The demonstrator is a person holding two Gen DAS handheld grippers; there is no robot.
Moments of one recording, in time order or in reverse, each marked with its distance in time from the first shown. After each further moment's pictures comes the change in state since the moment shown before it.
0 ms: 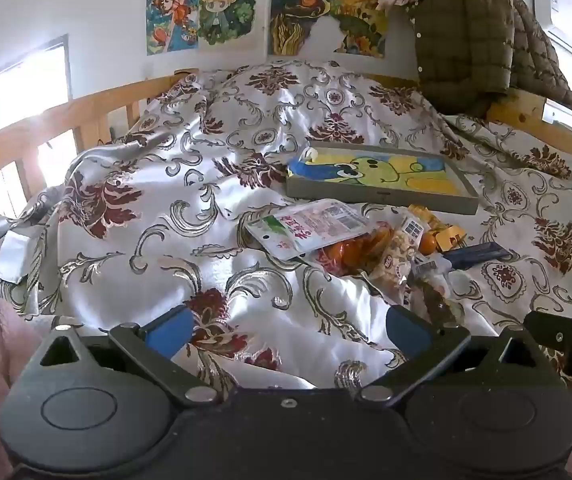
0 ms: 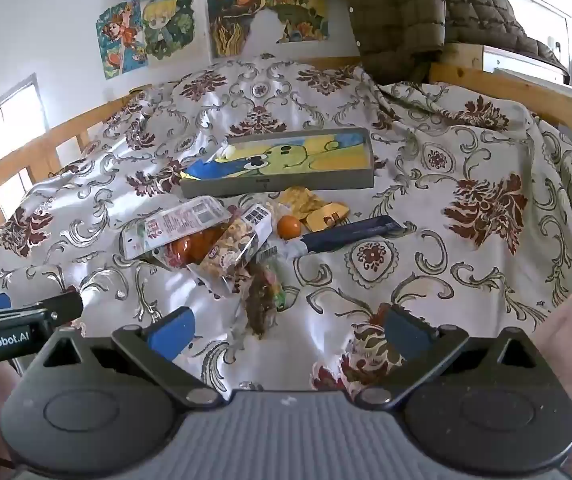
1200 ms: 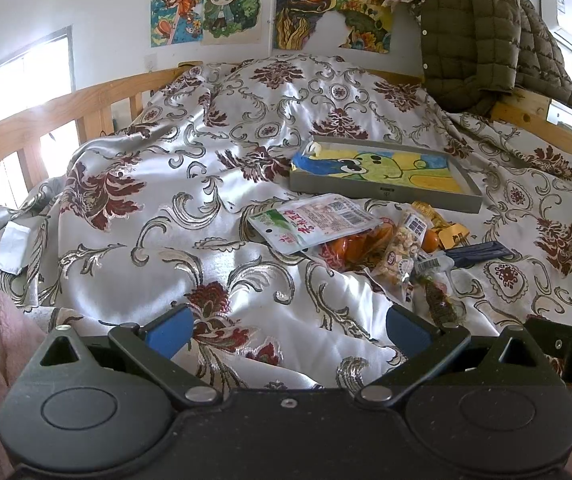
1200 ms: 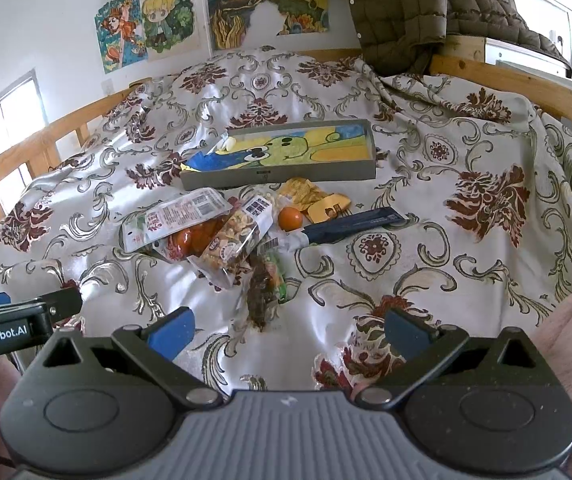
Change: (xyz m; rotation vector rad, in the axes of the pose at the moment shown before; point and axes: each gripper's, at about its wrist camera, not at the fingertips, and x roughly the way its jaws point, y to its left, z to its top) left arm 0.002 0.002 -0.002 -0.010 0.013 -0.002; right arm 0.003 0.002 -0.001 0.002 0.022 -0.003
